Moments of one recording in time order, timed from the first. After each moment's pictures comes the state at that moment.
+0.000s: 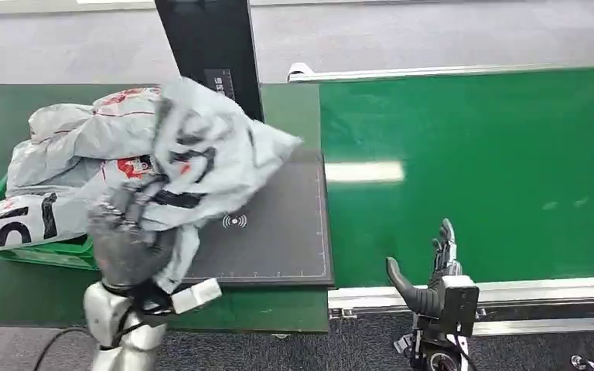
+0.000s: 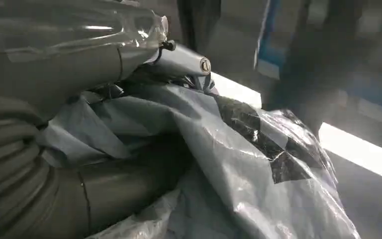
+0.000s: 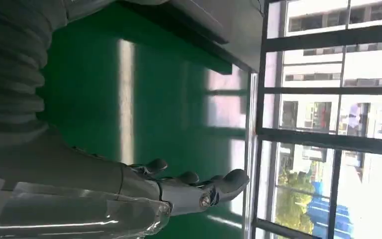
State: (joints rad) left arm -0.12 -0.26 -0.07 -1.74 -1.11 0.66 -0.70; right arm 0.00 0.13 0.07 -1.32 0.11 -0.31 -0.55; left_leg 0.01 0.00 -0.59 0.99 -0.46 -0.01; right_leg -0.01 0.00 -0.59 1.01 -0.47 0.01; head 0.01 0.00
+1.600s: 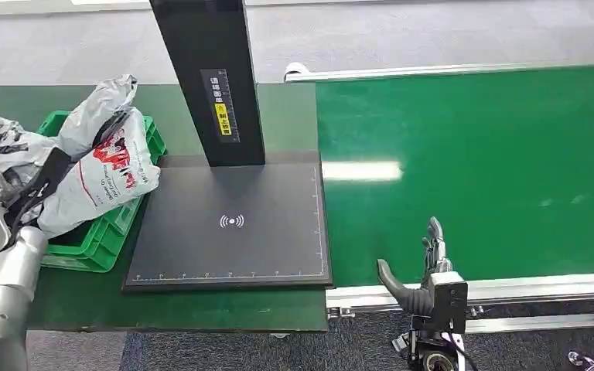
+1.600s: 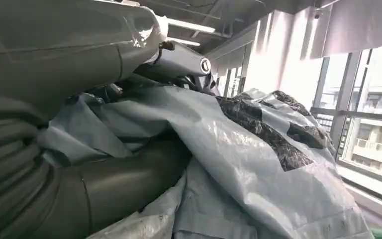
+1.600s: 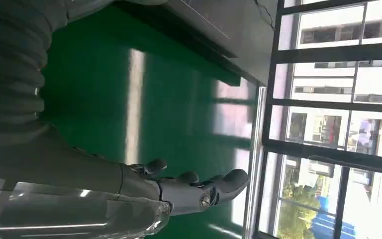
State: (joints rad) left arm -0.73 0.30 0.33 -0.60 -1.36 0.50 0.10; right arm 0.02 0.15 0.07 -1.35 0.19 -0.27 -0.50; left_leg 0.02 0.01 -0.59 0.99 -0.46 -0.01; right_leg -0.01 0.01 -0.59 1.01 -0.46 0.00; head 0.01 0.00
